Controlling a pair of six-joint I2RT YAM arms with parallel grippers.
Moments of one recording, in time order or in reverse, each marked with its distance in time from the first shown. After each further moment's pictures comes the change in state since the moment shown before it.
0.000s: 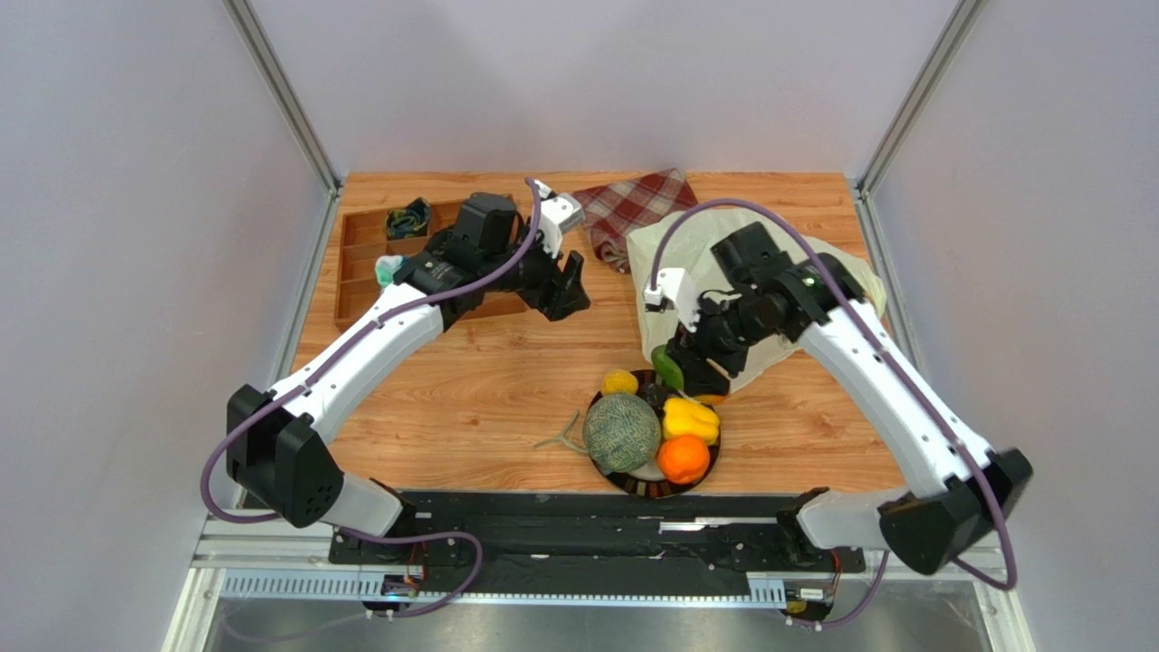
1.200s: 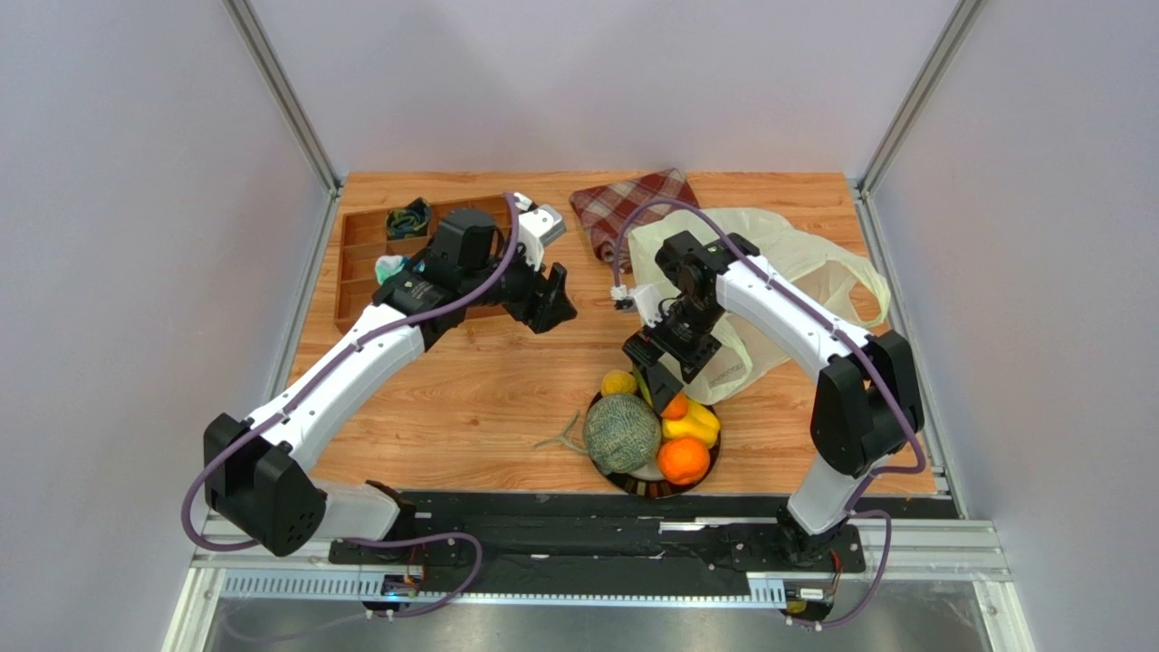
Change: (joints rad) left arm 0.031 -0.115 -0.114 0.023 0.009 0.002; right arm -0.002 0.447 -0.031 0.019 -0.013 0.284
